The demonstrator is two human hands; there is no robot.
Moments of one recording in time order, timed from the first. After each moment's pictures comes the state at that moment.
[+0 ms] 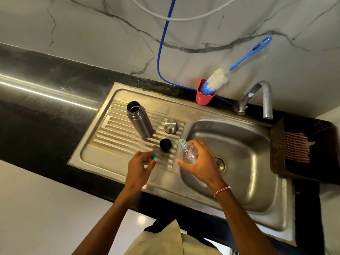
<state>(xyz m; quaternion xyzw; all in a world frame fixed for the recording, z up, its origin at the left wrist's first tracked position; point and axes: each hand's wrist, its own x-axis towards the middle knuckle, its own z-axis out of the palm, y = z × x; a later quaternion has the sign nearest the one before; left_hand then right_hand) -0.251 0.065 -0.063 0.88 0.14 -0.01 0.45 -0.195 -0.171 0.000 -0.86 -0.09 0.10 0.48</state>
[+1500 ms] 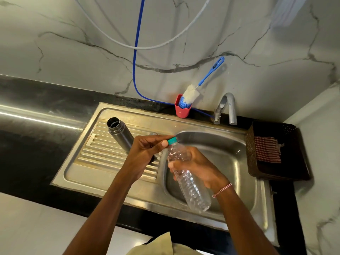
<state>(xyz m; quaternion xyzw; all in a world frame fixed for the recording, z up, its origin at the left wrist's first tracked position) -0.189 -0.025 0.092 0.61 -0.02 -0.06 0.79 -0.189 -0.222 0.092 -0.64 -0.06 0.34 0.68</state>
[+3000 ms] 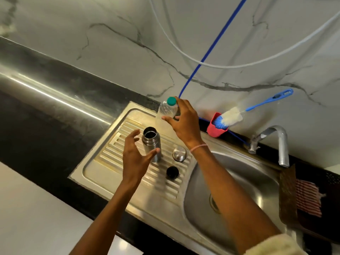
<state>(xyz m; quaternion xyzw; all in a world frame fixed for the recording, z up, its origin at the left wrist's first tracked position) -0.163 0.099 0.012 0.85 0.22 0.17 0.46 -0.014 -0.034 0.061 -0.87 -0.21 -0.06 0.45</state>
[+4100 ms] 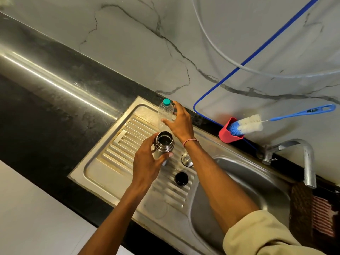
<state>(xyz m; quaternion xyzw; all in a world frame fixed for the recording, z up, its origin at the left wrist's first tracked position) -0.141 0.124 -0.014 0.83 0.19 0.14 0.50 0.045 0.048 -0.034 -0.91 -0.17 0.06 0.39</state>
